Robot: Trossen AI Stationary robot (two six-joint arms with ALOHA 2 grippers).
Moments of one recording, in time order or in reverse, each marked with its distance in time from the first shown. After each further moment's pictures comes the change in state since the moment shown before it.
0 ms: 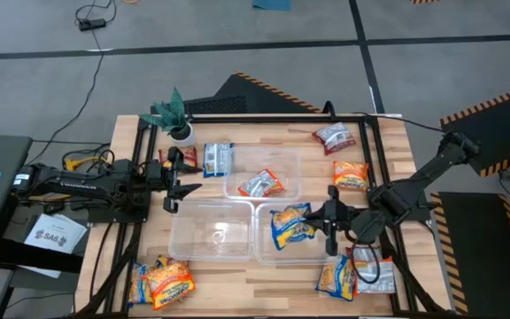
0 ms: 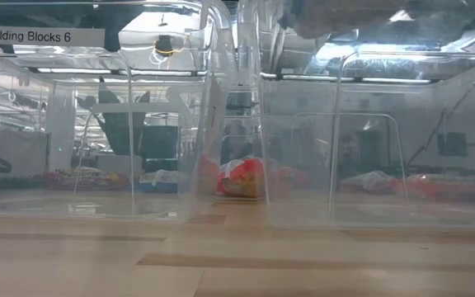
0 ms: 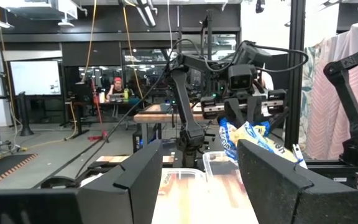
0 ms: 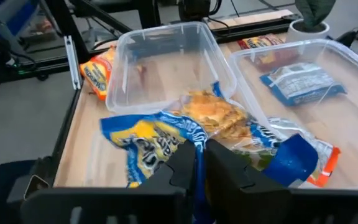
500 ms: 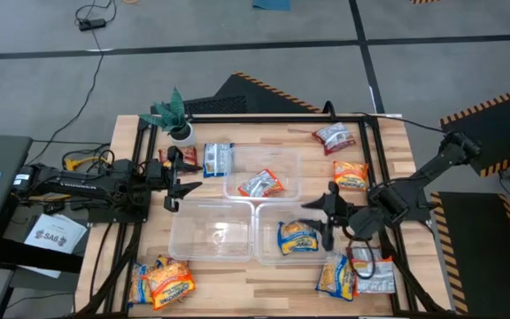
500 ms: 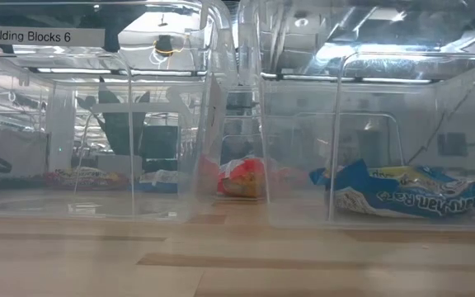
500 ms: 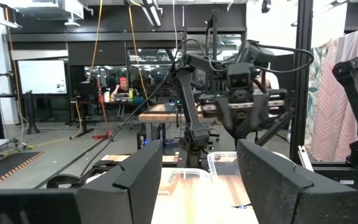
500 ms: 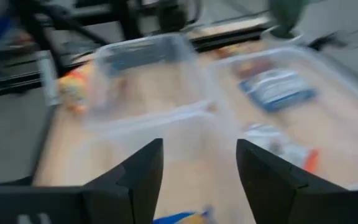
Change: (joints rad) left arm 0.000 0.000 0.000 0.000 -0.022 0.000; right arm -0.049 0.004 0.000 0.012 0.064 -0.009
